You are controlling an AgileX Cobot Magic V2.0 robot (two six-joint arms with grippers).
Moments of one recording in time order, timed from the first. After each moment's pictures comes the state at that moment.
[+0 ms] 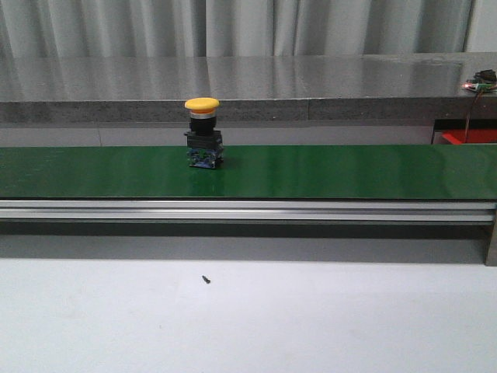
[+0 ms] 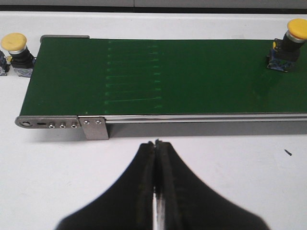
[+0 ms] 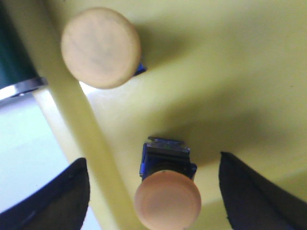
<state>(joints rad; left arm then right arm) 0.08 0.67 -0.67 -0.28 0.72 0.21 -0.43 1.38 -0.87 0.04 0.83 0.03</state>
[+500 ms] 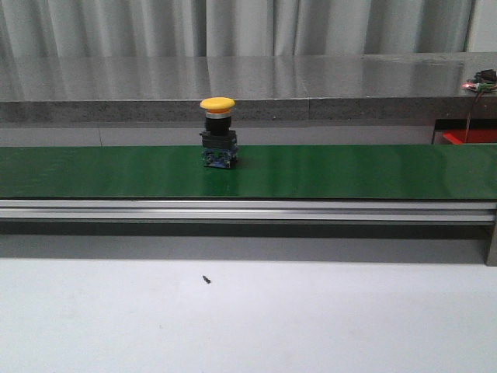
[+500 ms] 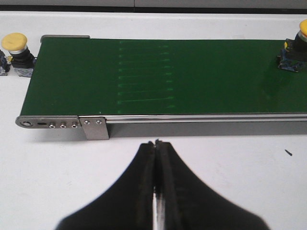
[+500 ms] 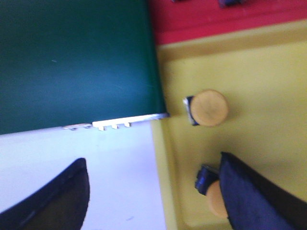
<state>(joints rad) 0.08 0.67 -0.67 -0.28 0.72 0.21 -0.16 1.26 -1.15 0.03 1.03 0.05</state>
